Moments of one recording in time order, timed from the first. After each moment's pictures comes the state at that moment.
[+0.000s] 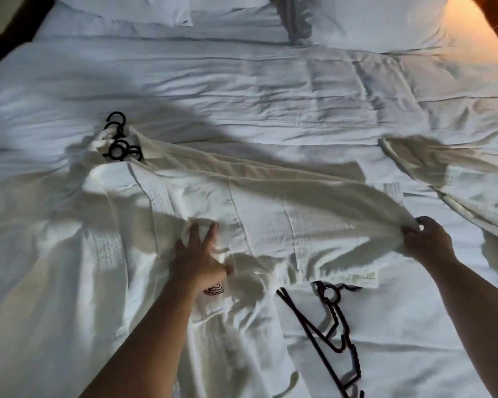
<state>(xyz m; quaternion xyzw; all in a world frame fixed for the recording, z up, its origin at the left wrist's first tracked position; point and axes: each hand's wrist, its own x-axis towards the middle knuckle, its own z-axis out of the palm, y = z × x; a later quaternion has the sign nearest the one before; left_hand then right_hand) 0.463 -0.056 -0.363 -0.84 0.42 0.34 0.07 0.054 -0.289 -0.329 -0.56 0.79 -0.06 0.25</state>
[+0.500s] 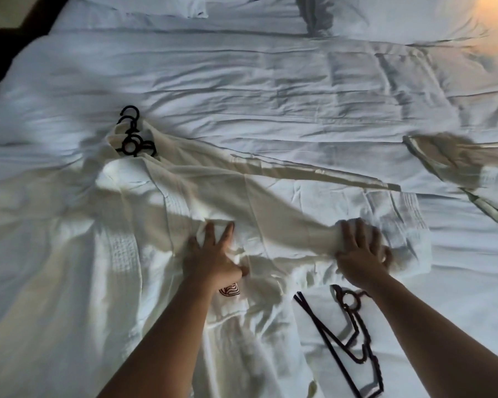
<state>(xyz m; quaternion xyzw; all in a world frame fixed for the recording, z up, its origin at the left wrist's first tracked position) 0.463 -0.062 -0.358 -0.84 0.41 0.34 0.10 0.171 -0.210 -0.390 -0.72 0.62 0.18 0.25</state>
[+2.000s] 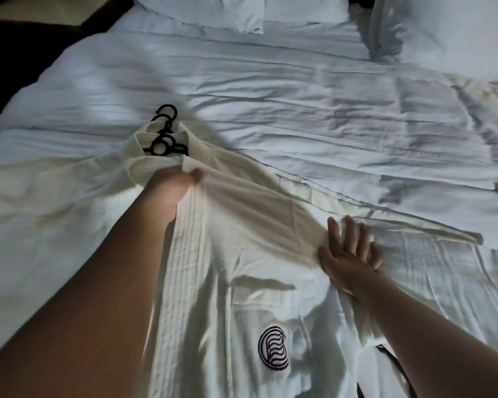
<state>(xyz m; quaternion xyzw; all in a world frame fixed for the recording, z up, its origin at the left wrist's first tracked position) 0.679 -0.131 -0.383 -0.74 0.11 0.42 -0.51 0.326 -0.262 -0.464 -0.81 0.53 0.16 0.22</state>
